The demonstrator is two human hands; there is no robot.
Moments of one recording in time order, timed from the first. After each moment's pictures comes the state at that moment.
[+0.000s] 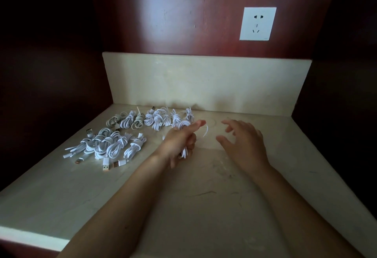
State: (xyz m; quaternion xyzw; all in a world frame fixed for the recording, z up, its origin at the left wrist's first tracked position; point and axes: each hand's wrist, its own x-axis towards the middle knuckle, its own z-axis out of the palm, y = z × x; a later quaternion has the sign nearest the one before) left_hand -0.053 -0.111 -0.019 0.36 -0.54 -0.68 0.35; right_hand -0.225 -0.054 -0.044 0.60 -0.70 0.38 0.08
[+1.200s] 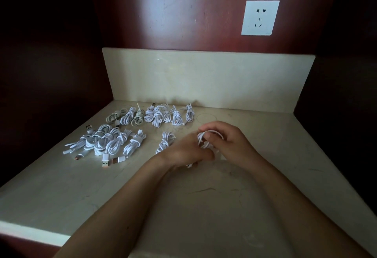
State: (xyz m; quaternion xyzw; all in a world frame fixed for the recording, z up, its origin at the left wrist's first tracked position) left_hand -0.058 -0.097 -0.024 0.31 -0.77 -0.50 0.23; right_hand -0.200 -0.051 -0.030 0.65 -0.50 0.51 -0.25
